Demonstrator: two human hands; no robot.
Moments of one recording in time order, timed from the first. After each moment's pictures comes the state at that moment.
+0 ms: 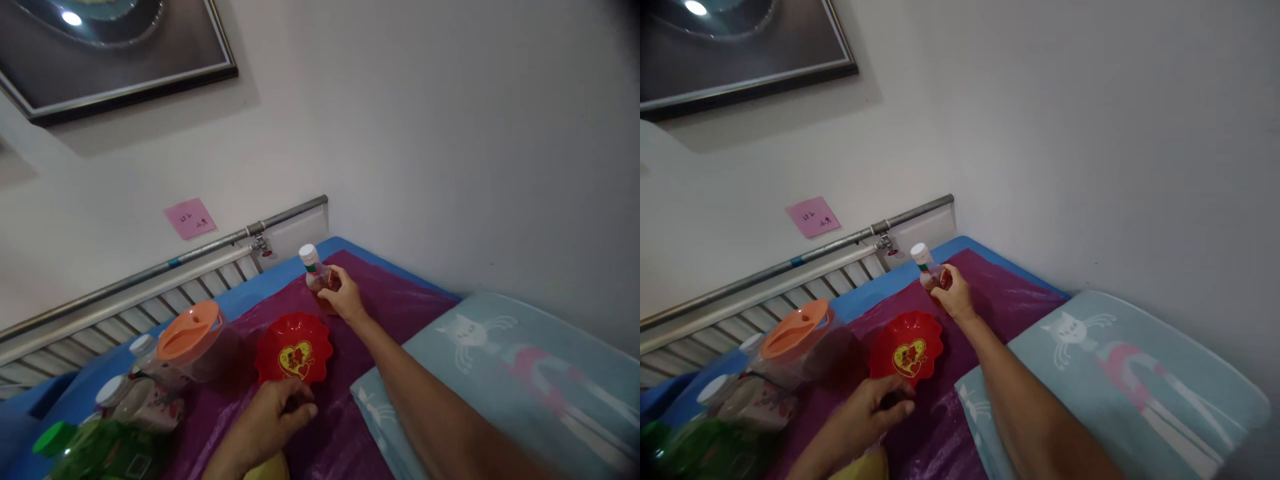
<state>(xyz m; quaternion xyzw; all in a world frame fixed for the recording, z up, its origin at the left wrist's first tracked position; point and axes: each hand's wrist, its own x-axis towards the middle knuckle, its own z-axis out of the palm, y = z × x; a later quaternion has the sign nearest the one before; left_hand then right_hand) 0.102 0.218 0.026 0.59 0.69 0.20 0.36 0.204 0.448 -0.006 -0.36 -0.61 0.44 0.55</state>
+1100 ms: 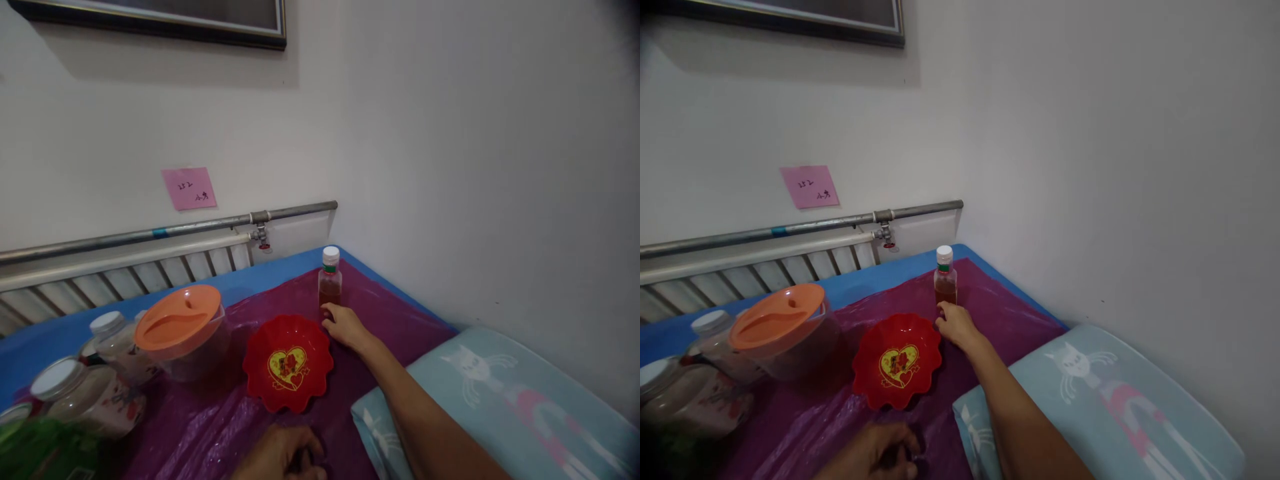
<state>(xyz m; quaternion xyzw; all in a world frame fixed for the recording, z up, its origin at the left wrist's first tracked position) 0.090 0.212 -0.053 0.58 0.59 0.24 0.50 0.203 0.441 -0.026 -0.42 -0.86 0.24 0.18</state>
